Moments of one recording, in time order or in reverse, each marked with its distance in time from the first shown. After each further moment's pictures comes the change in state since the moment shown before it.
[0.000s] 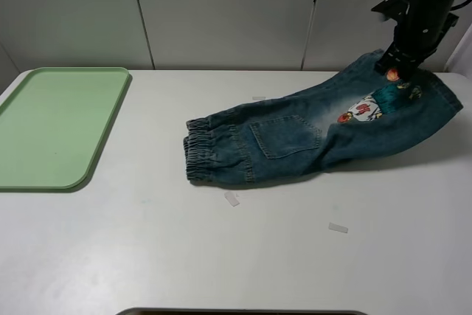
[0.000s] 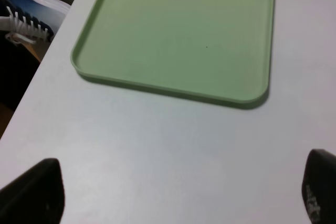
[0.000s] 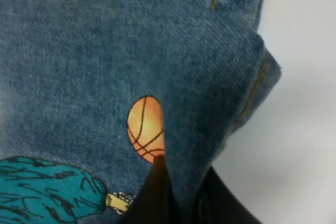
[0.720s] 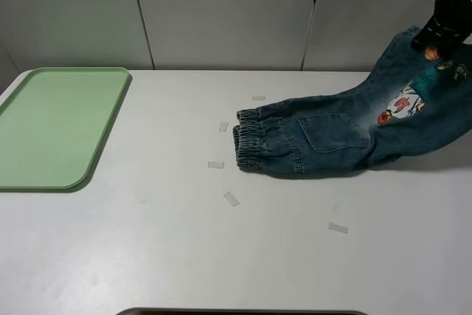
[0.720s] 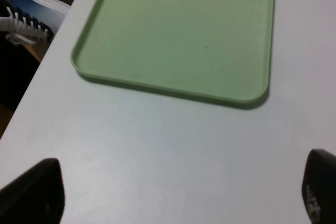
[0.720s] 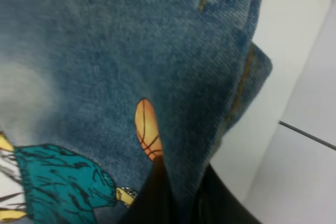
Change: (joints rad) left arm 0.000 0.000 0.000 0.000 0.000 0.000; right arm -0.076 -0.107 -0.027 -0.069 0.083 -0.040
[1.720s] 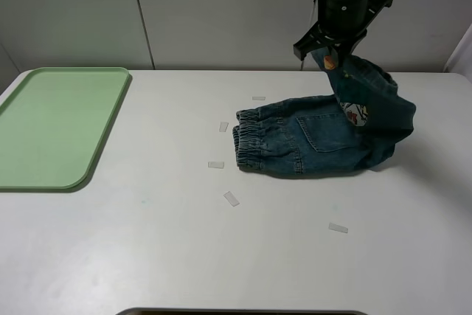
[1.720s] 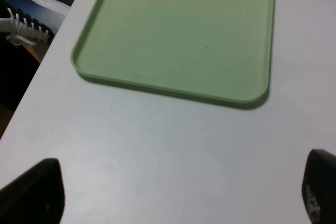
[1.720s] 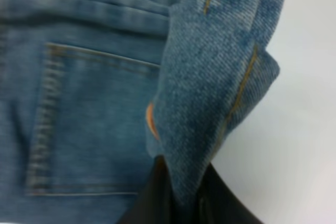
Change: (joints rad) left arm 0.000 0.000 0.000 0.000 -0.001 0.000; right arm 0.423 0.000 -0.003 0.024 0.125 0.373
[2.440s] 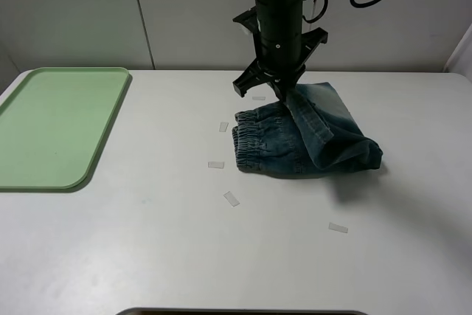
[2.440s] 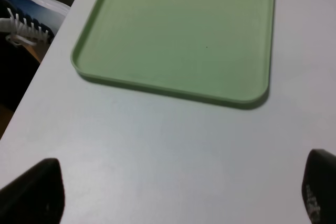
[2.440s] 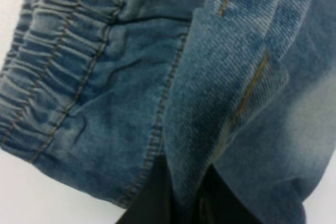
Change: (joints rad) left arm 0.000 0.000 0.000 0.000 0.000 0.000; right arm 0.236 0.086 0.001 0.075 0.001 0.129
